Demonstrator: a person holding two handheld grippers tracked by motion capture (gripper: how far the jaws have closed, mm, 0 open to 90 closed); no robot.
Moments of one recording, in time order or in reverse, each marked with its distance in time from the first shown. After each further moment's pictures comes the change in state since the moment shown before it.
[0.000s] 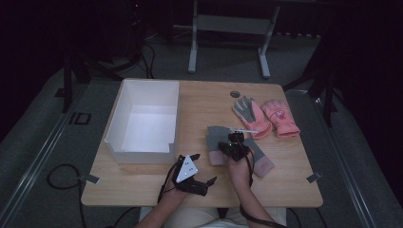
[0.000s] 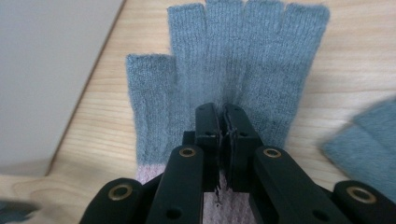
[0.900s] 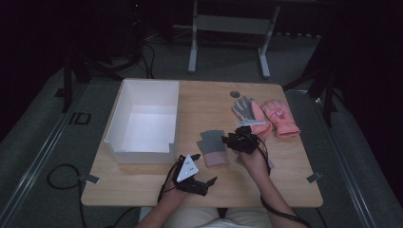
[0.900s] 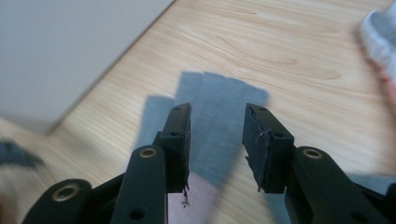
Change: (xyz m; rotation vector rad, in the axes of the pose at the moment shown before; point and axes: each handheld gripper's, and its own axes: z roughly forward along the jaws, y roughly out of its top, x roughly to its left) left arm 0.000 0.001 0.001 0.017 -0.005 0.003; right arm -0.026 0.029 -0.030 -0.047 0.103 -0.356
